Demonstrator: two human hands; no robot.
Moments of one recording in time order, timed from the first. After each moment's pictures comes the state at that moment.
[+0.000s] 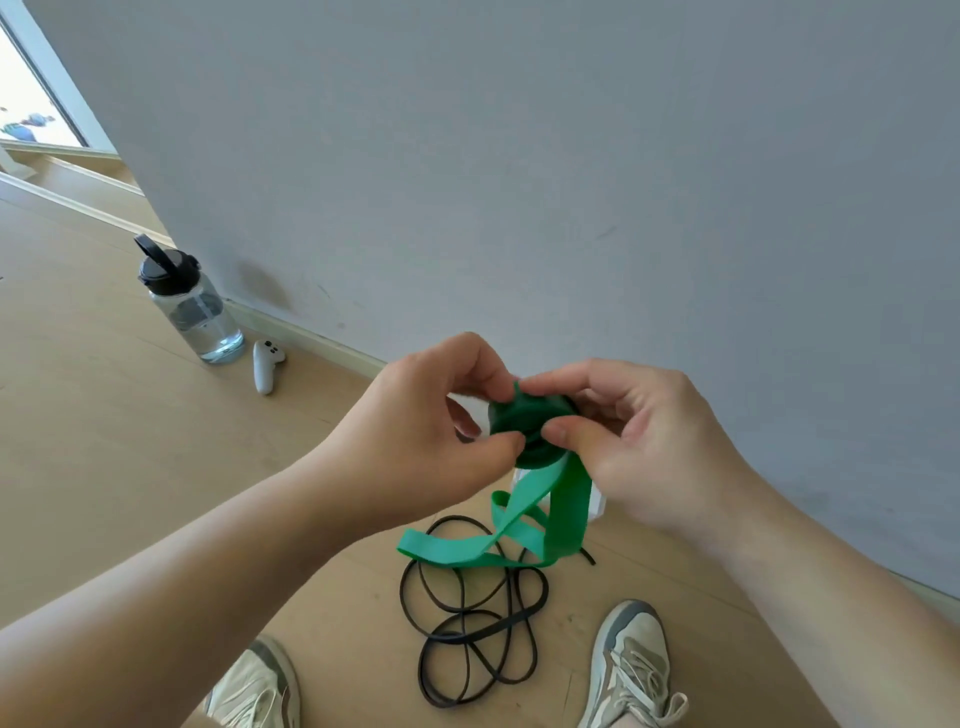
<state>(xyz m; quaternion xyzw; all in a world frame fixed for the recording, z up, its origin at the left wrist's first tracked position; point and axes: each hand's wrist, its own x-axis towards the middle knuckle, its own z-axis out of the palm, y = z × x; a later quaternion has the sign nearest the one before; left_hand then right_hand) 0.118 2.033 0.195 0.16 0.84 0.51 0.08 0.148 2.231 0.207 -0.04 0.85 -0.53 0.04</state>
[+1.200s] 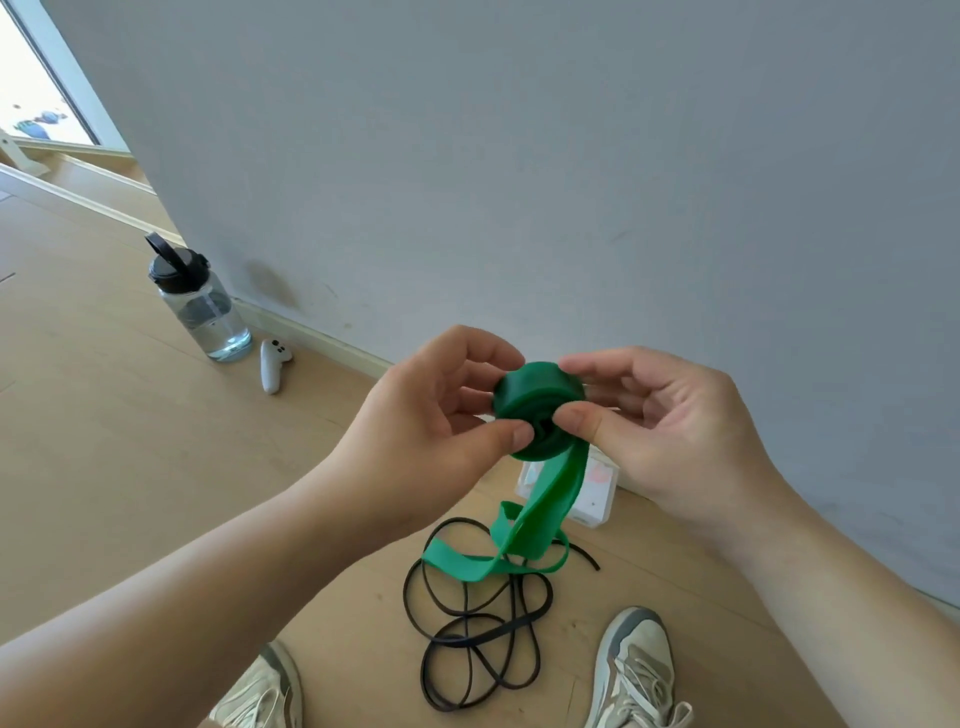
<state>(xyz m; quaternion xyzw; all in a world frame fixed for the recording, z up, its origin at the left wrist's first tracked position) 0.124 2.032 0.192 0.11 0.75 0.64 0.10 0.142 2.240 0.201 -0.02 0.80 -0.60 -0.02</state>
